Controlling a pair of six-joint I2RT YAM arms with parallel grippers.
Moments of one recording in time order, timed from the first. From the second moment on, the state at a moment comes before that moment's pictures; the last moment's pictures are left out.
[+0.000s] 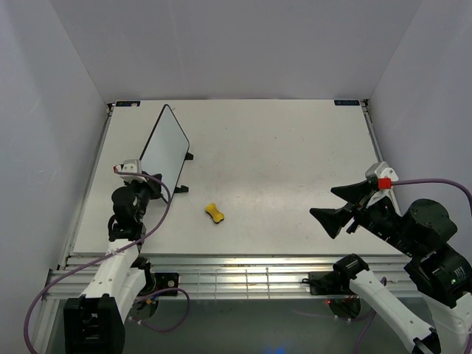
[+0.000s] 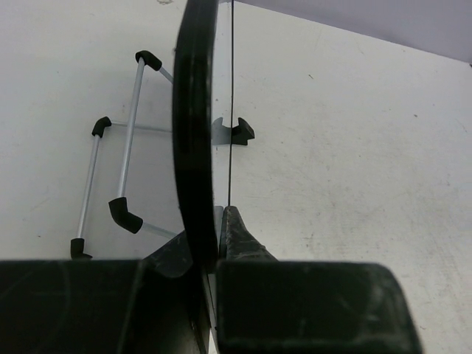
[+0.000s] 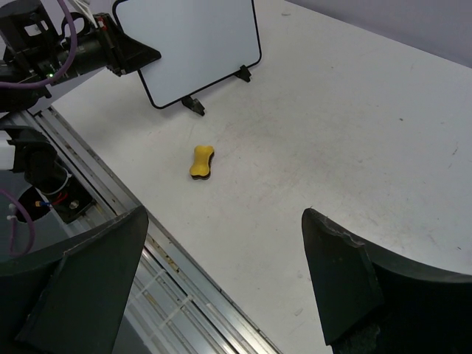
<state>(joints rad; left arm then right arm) 0.02 0.79 0.24 0.41 0.15 -0.24 0.53 0.44 1.14 -0.83 -0.31 0.10</state>
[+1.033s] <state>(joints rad) -0.17 0.84 0.22 0.33 -0.11 -0.24 0.53 0.38 1.14 -0.82 -0.32 0.10</state>
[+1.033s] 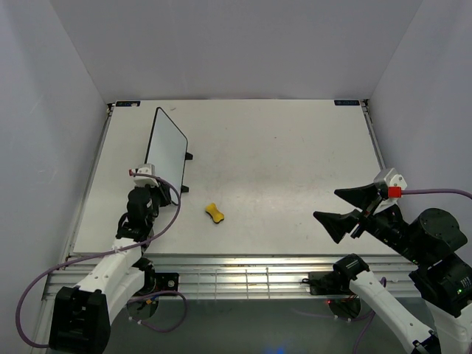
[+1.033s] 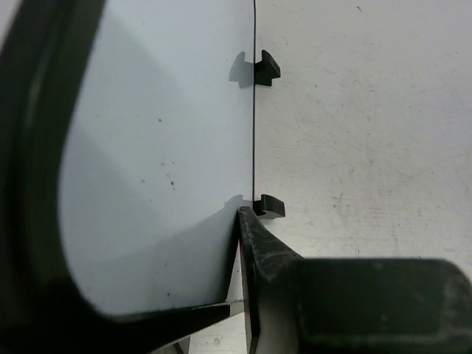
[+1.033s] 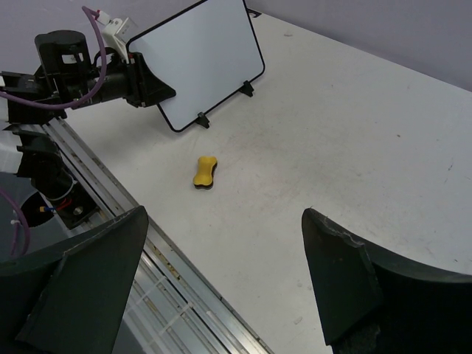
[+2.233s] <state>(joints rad) -0.21 0.68 0.22 0.13 -0.27 -0.39 0.53 0.39 1.14 -0.81 -0.32 0.09</state>
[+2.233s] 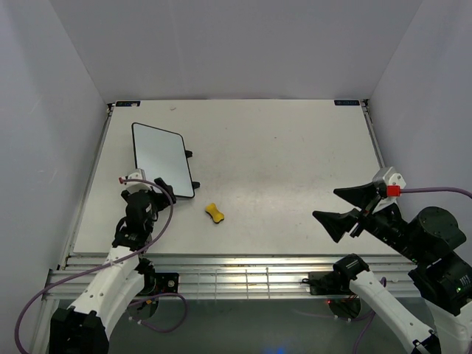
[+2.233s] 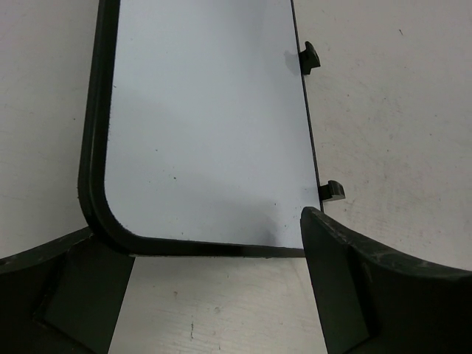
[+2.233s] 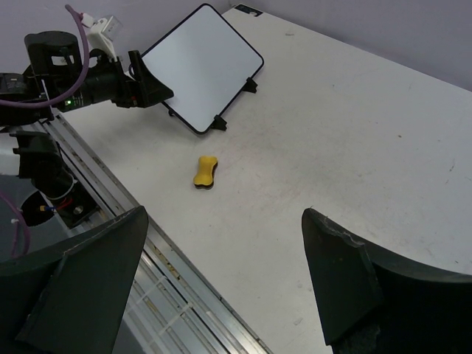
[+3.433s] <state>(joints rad) -0.21 0.50 0.86 -0.54 -0.42 -0.41 0.53 0.55 1.14 -0.75 -0.27 0.11</state>
